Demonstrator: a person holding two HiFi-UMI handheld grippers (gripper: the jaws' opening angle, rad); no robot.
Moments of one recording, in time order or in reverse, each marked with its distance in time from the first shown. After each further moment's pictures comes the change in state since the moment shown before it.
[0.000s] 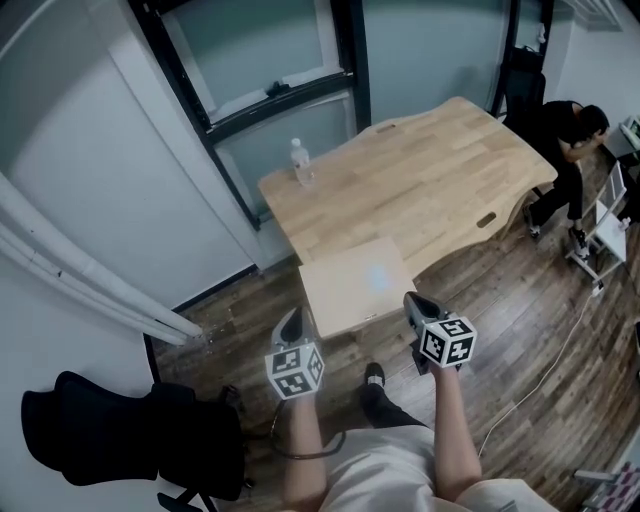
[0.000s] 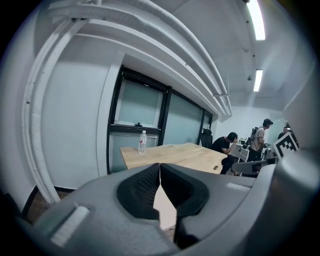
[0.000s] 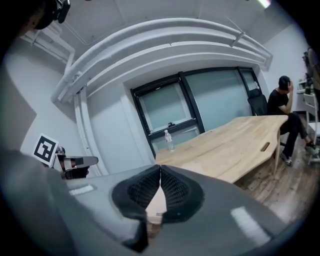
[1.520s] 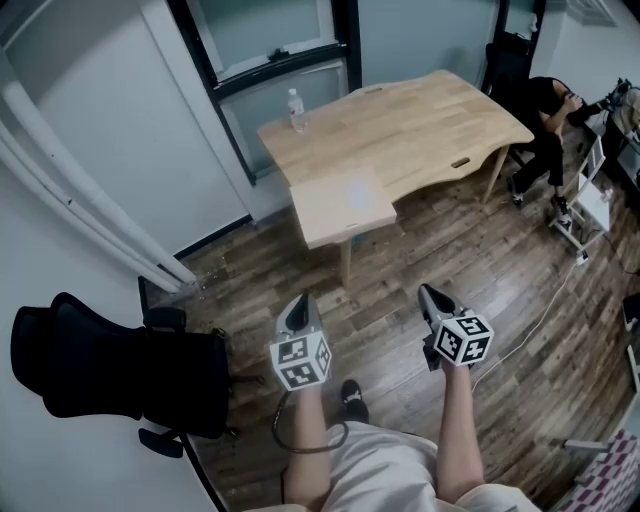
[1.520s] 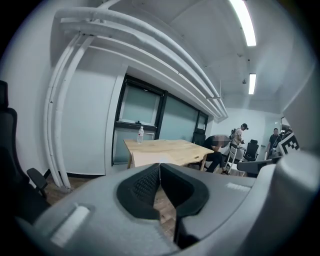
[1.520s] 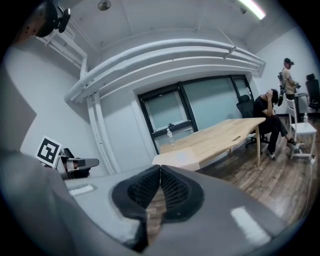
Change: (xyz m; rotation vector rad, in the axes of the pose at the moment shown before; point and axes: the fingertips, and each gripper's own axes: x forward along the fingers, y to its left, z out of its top) left arm -0.250 -0.082 -0.100 -0.029 0.003 0.001; right arm -0.265 0.073 -0.108 -0.007 -0.018 -0.033
